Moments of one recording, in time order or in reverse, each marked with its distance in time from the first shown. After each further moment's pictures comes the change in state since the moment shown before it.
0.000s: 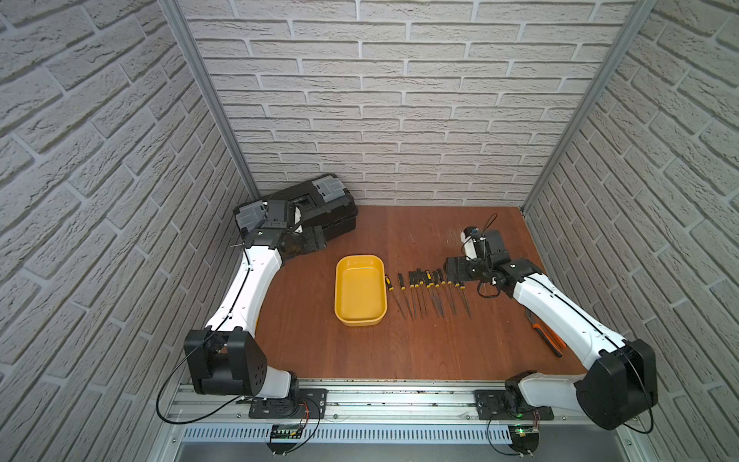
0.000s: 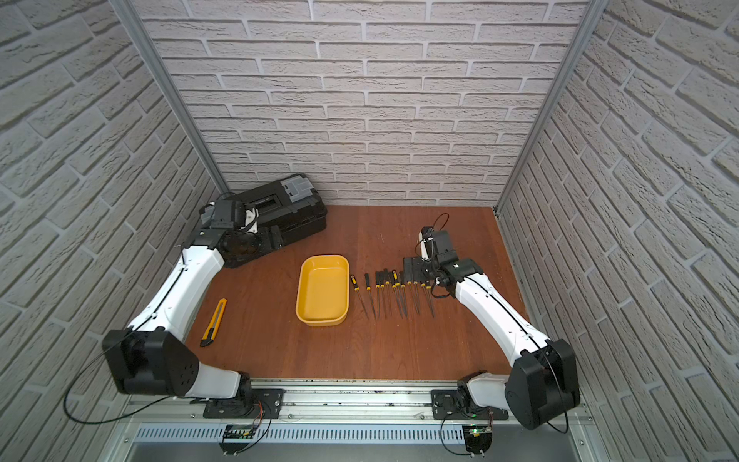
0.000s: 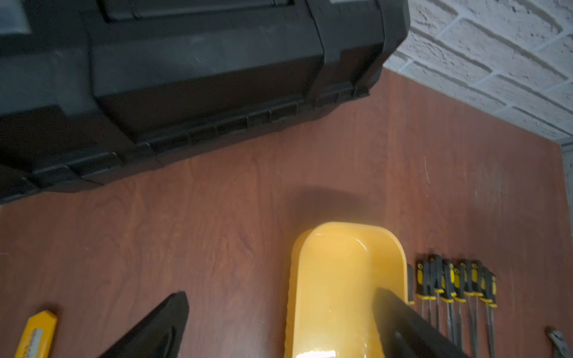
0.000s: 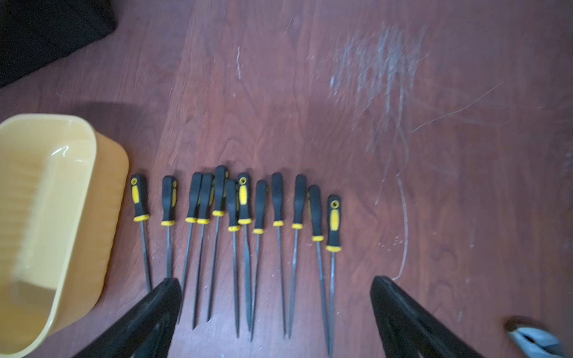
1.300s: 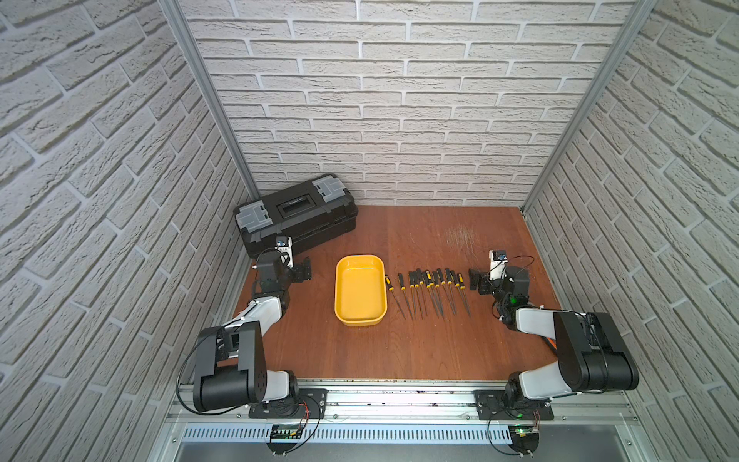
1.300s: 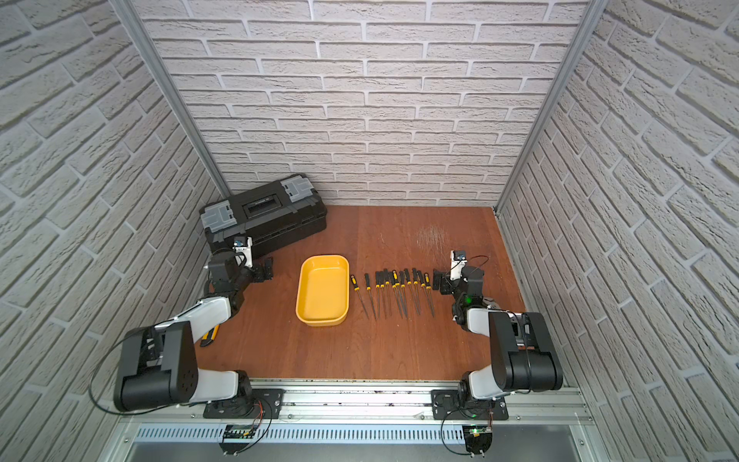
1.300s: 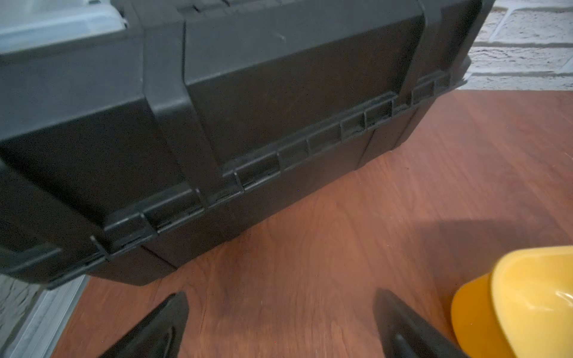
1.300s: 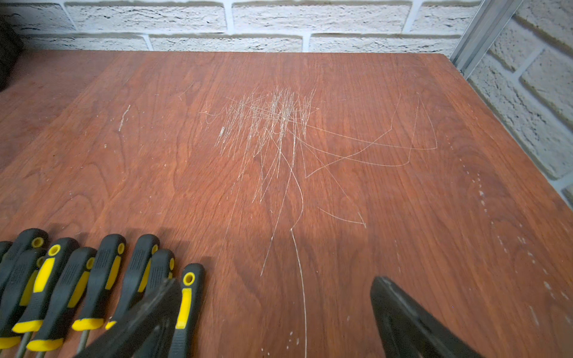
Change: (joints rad) left arm 0.178 -0.035 -0.770 1.126 0.016 0.386; right arm -0.332 0.193 -0.630 1.213 -0.145 -0.227
